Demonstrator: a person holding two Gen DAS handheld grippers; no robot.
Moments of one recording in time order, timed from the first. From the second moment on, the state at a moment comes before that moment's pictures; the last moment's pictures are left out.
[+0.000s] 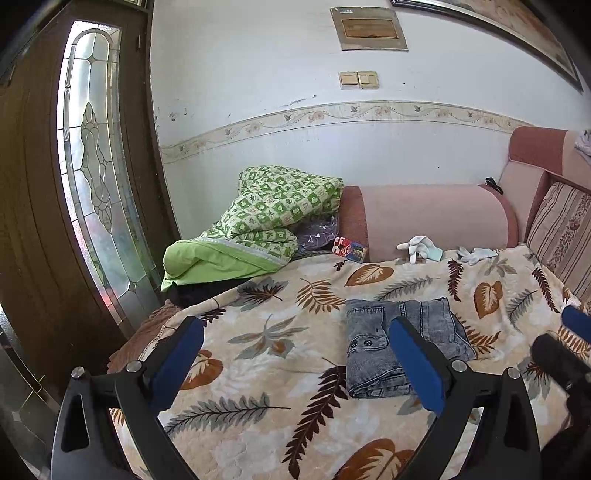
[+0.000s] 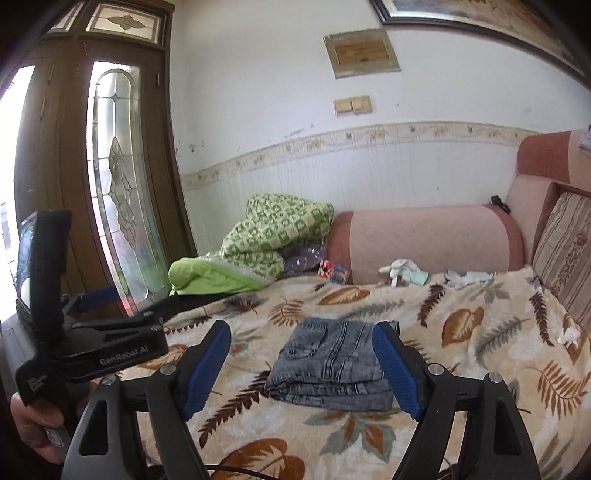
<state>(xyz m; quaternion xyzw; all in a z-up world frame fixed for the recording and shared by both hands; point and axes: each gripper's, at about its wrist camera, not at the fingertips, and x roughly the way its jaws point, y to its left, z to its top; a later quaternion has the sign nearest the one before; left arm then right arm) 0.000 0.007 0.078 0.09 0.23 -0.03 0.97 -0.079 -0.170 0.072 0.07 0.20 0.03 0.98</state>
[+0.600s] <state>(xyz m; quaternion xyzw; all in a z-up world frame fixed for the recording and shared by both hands) 0.010 0.005 0.065 0.10 0.24 -0.04 0.96 -0.057 -0.173 0.045 0.09 0.26 0.03 0.96</state>
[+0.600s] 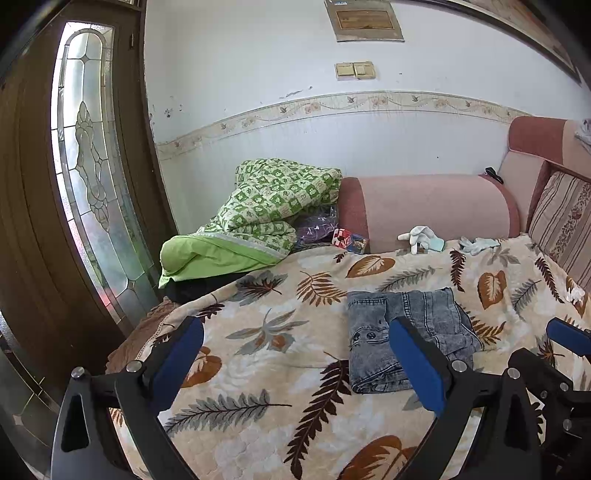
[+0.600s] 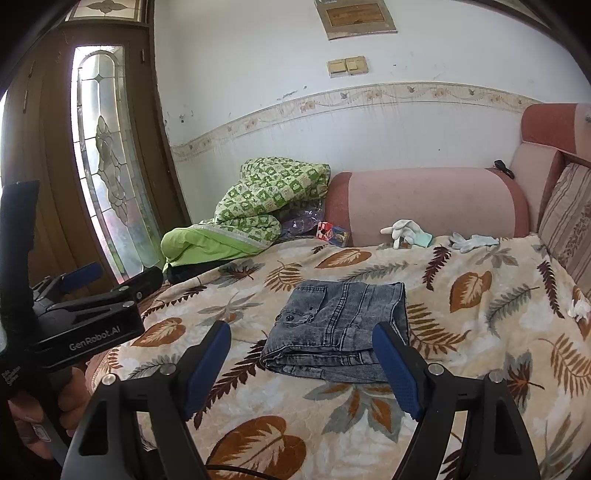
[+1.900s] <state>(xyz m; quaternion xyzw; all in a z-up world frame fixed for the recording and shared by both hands) 0.018 0.010 0.051 0.10 0.24 -0.04 0.96 -0.033 -0.158 0.016 0.07 0.29 0.04 0.95</state>
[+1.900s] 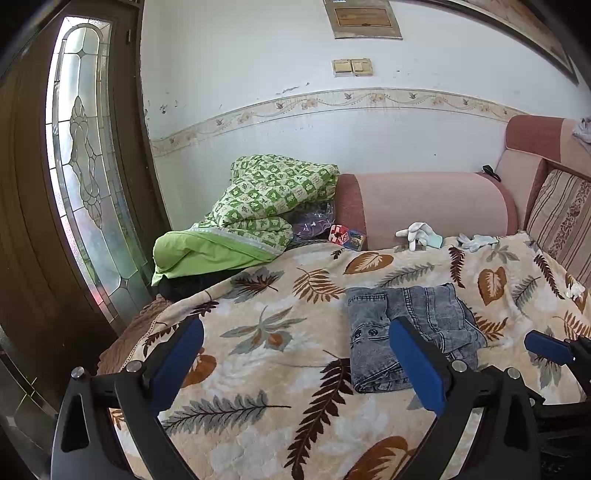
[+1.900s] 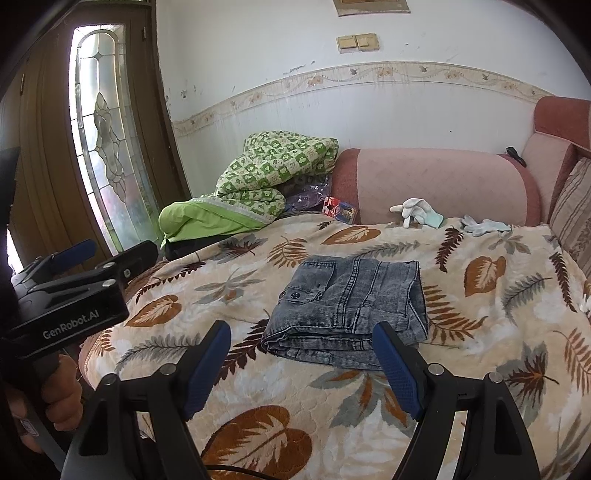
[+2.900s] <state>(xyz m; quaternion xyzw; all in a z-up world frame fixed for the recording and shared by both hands) 0.027 0.011 0.043 0.08 0.25 -0.06 0.96 -0.024 -0.151 0.012 0.07 0.30 0.04 0.95</state>
